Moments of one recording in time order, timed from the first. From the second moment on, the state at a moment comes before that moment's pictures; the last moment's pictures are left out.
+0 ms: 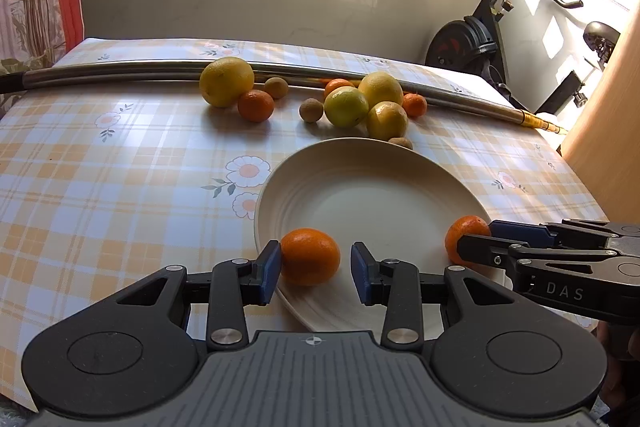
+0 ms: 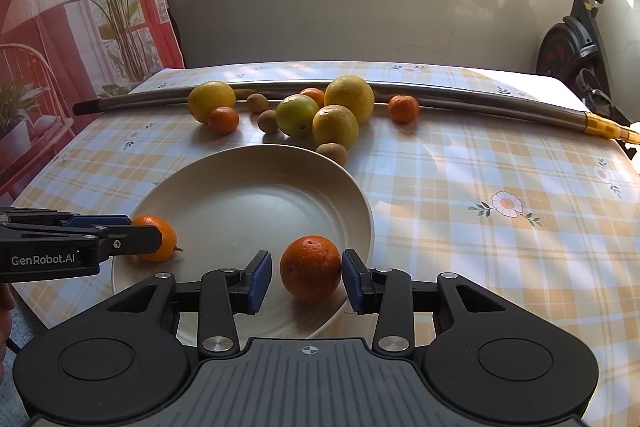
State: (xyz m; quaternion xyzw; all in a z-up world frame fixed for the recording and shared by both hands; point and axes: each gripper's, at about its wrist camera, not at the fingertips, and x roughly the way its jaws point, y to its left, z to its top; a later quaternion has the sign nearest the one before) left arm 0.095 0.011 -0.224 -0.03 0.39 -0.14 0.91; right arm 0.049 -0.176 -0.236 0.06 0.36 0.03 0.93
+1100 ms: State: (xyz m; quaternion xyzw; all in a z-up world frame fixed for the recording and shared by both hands) left arm 0.105 0.052 -0.176 -0.03 0.34 -0.09 0.94; right arm 0.048 -0.208 -0.199 0.07 0.29 0.00 0.95
